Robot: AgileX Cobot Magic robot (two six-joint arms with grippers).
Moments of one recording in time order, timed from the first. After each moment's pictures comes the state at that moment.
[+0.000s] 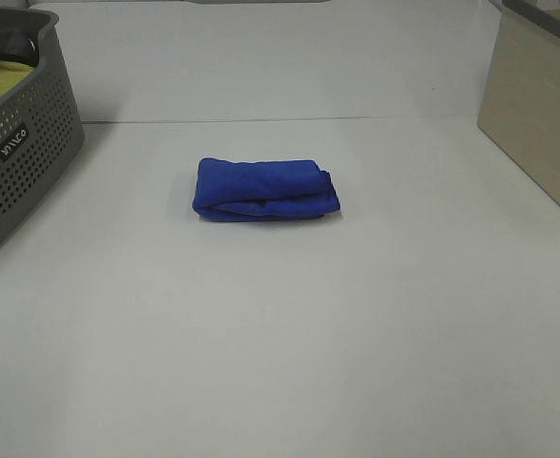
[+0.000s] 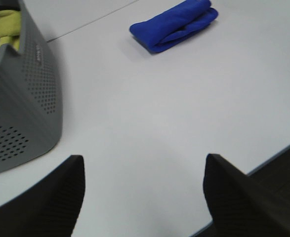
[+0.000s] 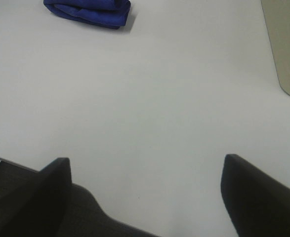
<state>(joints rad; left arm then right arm) -0.16 0.02 -0.51 -0.17 1.07 0.32 0.18 0.11 -0.51 0.15 1.08 -0.15</state>
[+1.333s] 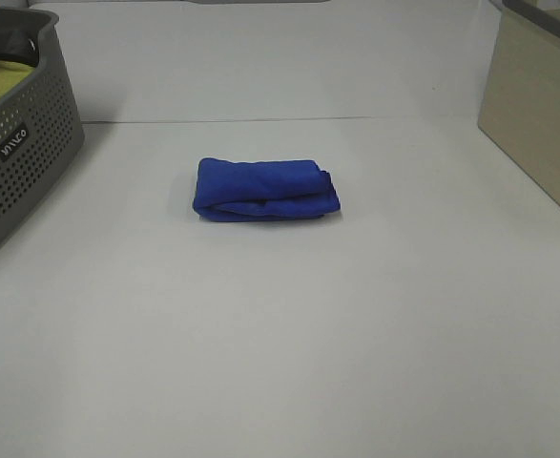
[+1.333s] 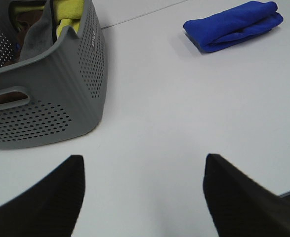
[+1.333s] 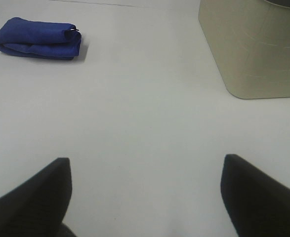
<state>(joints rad) 0.01 0.00 -0.51 -0.17 1.07 0.32 -0.02 0.00 -0.51 0.16 1.08 -0.15</state>
